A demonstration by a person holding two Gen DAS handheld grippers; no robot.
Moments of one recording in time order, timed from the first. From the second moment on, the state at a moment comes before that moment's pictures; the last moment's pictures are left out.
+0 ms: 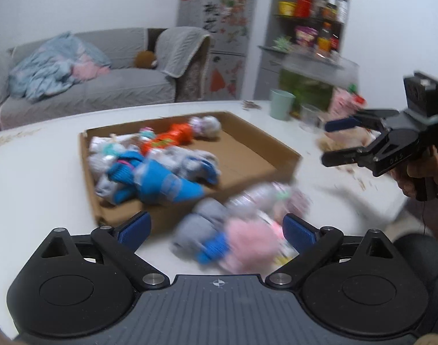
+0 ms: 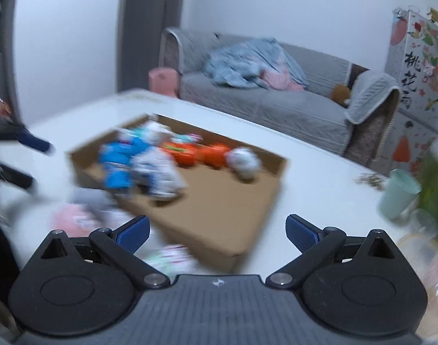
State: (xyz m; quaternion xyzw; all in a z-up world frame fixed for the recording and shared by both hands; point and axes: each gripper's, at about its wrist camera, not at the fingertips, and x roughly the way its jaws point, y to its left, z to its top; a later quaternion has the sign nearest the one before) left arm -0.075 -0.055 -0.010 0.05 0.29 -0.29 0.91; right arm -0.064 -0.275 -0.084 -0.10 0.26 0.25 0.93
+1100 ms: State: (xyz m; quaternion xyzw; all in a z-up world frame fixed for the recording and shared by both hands) left arm -0.052 -0.102 -0.061 0.06 0.32 -0.33 0.89; right arm -0.085 -0.259 -0.134 -0.02 0.27 0.29 0.92
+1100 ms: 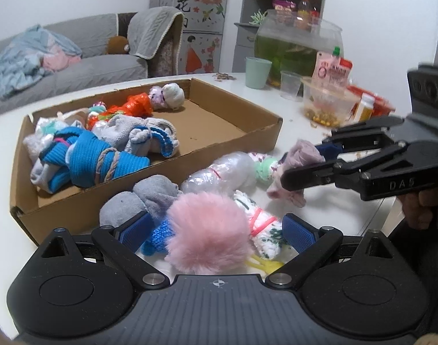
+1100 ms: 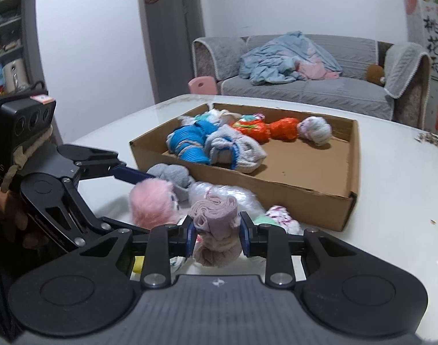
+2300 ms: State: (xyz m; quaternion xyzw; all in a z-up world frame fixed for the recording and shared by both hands) left arm -0.054 -0.051 0.033 0.06 0.27 -0.31 0.91; right arm -0.092 -0.311 -0.087 0.02 0.25 0.27 0.93
